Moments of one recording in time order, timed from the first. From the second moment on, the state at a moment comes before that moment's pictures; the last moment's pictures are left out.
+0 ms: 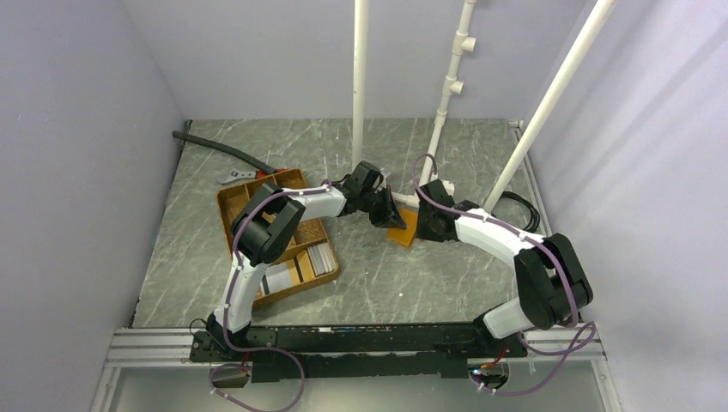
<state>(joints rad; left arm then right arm) -0.71 2.20 1.45 -0.03 0.54 -0.94 0.47 1.46 0.83 -0.43 0.20 0.60</state>
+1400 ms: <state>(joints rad) -0.71 2.20 1.45 -0.03 0.54 -0.94 0.47 1.44 0.81 -0.44 0.18 0.59</state>
